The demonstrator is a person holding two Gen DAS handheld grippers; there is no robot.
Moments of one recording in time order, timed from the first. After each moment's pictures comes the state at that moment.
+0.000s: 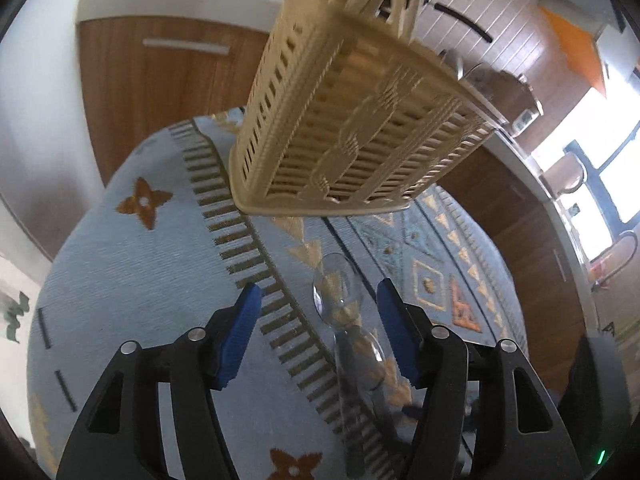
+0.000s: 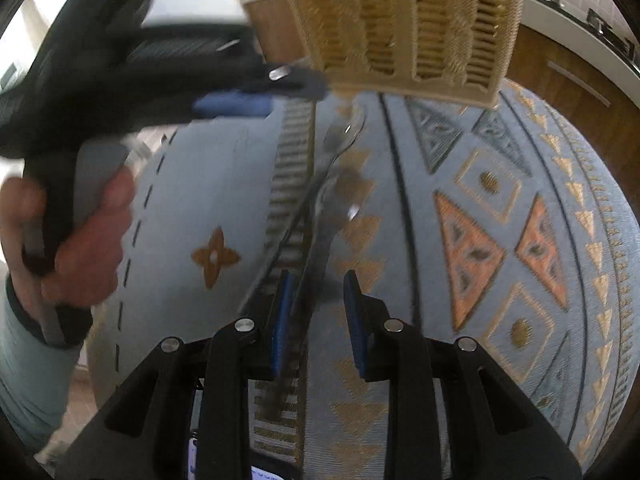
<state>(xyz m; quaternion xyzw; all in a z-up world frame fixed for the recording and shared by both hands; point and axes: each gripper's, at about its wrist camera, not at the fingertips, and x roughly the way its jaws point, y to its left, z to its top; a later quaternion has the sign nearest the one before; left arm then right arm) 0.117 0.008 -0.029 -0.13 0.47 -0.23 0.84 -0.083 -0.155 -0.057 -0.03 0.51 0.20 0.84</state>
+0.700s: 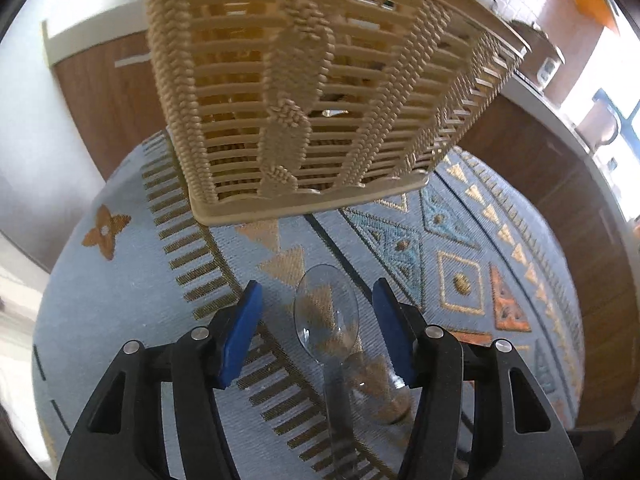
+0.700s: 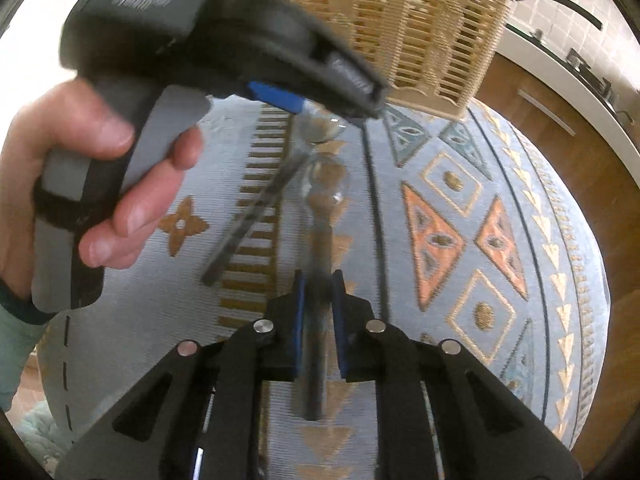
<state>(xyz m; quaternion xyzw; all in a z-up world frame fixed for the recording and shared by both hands) 0.130 -0.062 -0.041 -0.01 0.48 -0.18 0.86 -0.116 -0.154 -0.064 -0.10 0.48 0.13 0.86</state>
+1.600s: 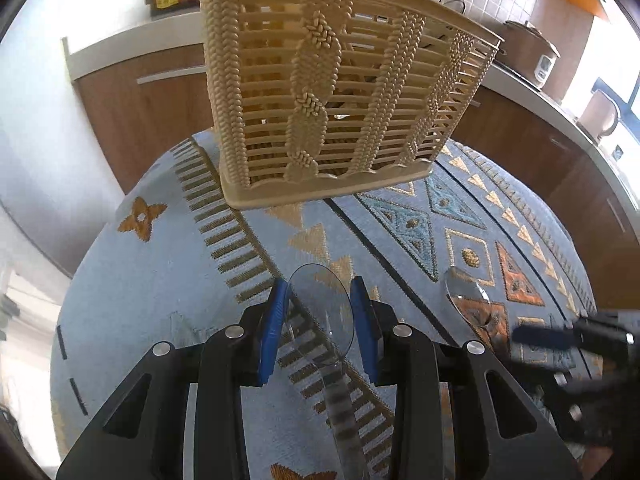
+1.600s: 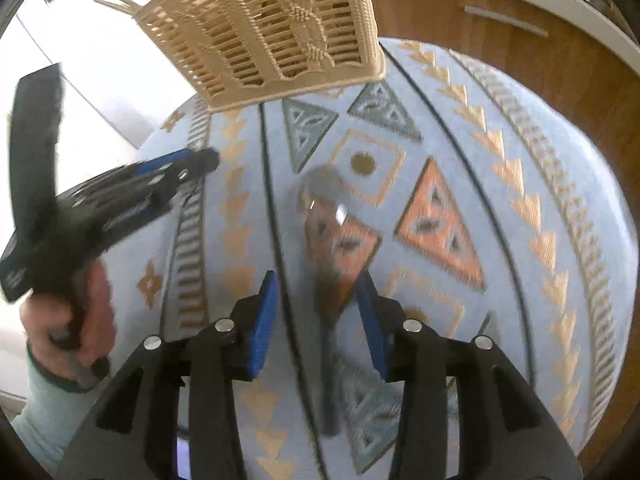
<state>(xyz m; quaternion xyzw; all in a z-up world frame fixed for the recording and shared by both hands) 0.097 -0.053 -0.040 0.01 0.44 -0.17 0.88 -0.050 -0.225 -0.054 0.04 0.55 0.12 0.83</state>
